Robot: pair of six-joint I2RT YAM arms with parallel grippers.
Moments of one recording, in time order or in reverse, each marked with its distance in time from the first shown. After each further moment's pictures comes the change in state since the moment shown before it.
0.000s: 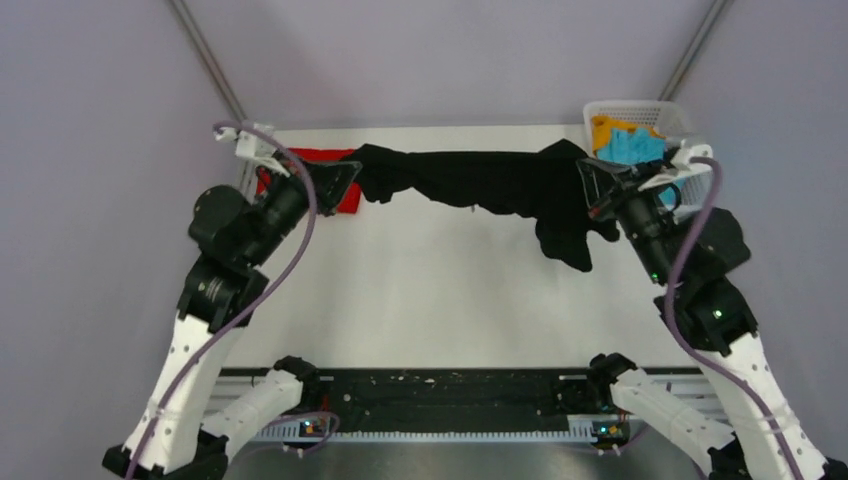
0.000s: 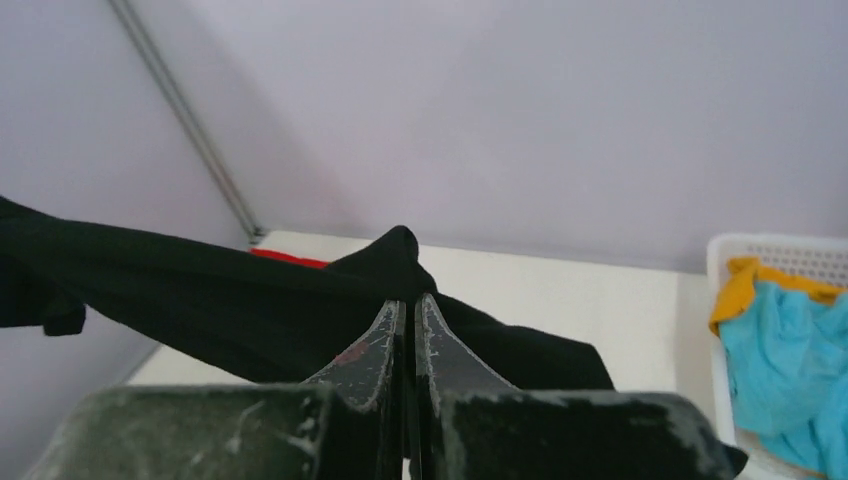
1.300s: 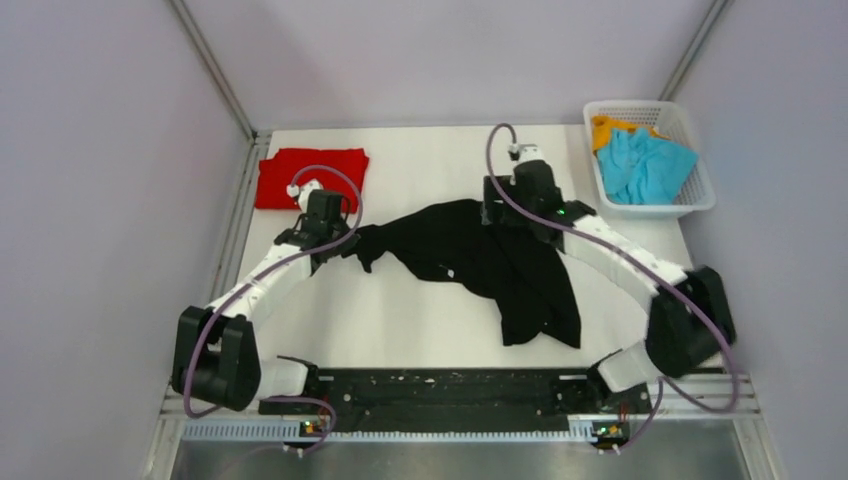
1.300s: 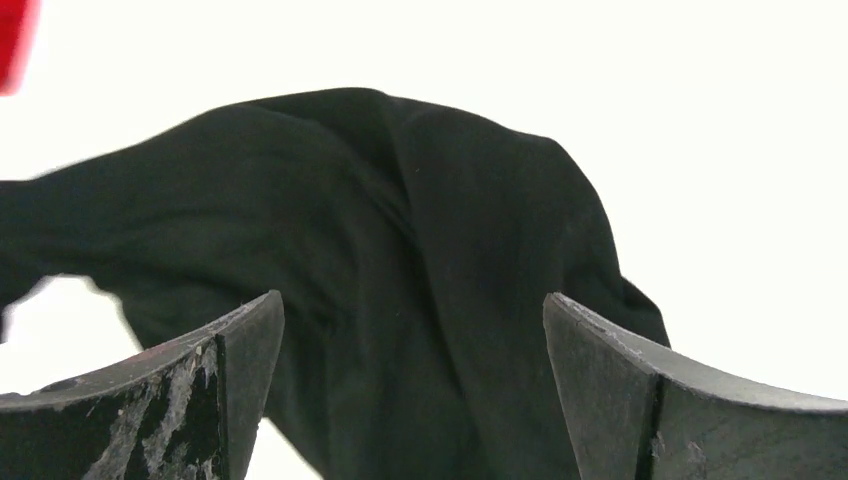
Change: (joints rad) left arm 0.140 0.434 -0.410 -0.062 -0.411 -0.201; right arm -0.002 0.833 -0.008 -0.020 -0.035 0.135
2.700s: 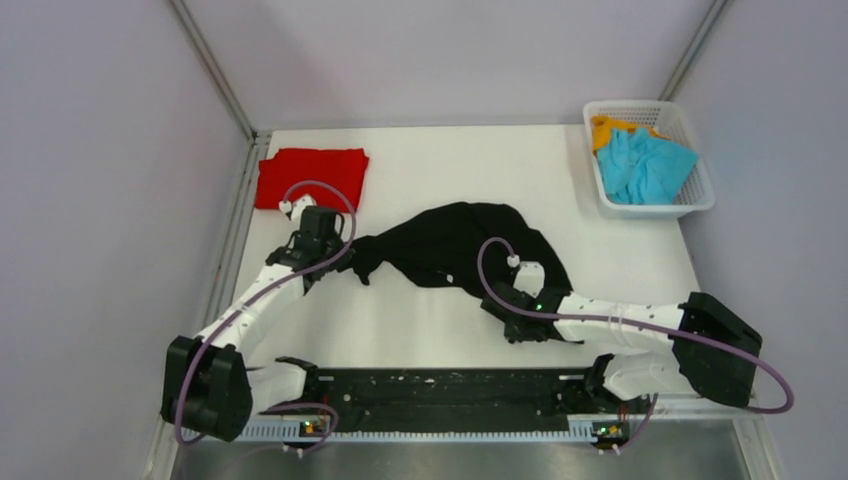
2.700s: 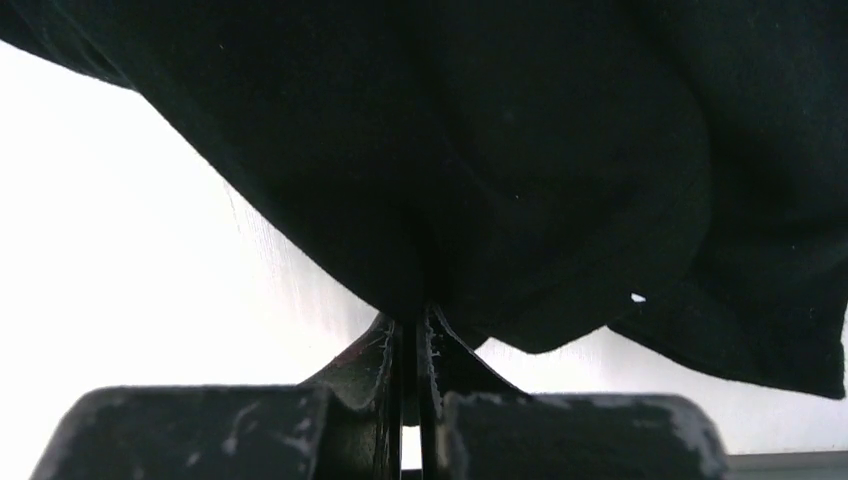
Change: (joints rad) left arm 0.000 -0.152 -0.121 -0.033 0.008 -0.029; right arm 0.534 -0.303 -0.529 -0.388 0.279 0.734
